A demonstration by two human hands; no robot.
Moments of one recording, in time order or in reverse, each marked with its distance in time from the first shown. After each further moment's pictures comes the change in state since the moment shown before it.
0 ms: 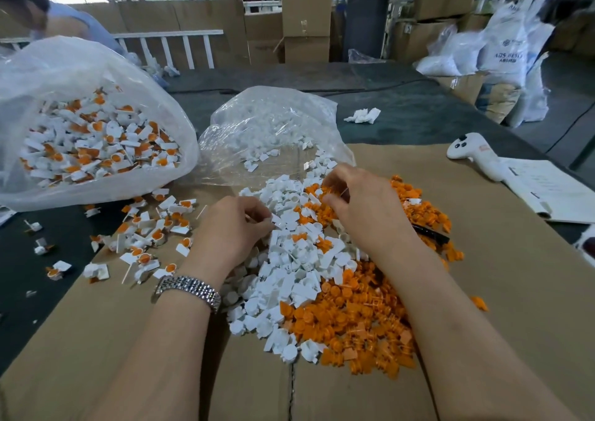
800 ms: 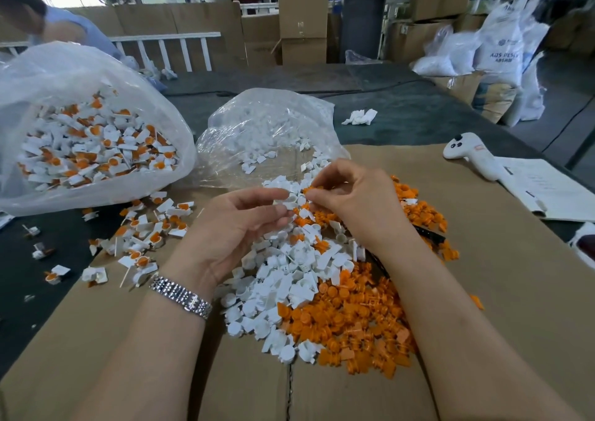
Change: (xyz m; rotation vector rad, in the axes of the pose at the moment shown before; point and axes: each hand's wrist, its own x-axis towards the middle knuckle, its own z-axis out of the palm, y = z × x) left_hand -0.006 0.011 -0.009 -1.258 -0.286 -0.235; right_hand -0.005 -0.005 -0.007 0.597 0.006 0.098
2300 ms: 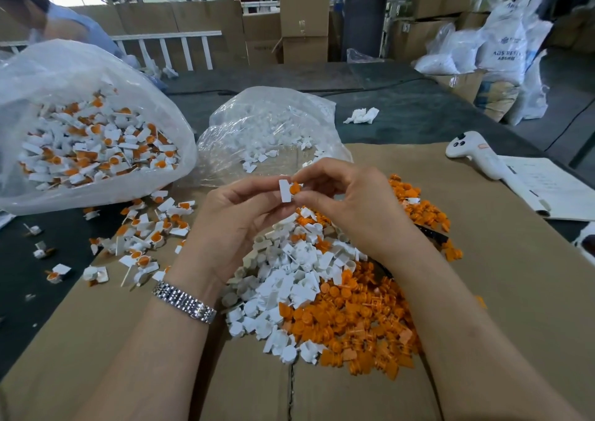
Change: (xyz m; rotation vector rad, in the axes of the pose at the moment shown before) left_hand -0.010 0.003 0.012 -0.025 -0.051 0.227; right_hand -0.008 -0.012 -0.002 -0.024 -0.121 -0.203
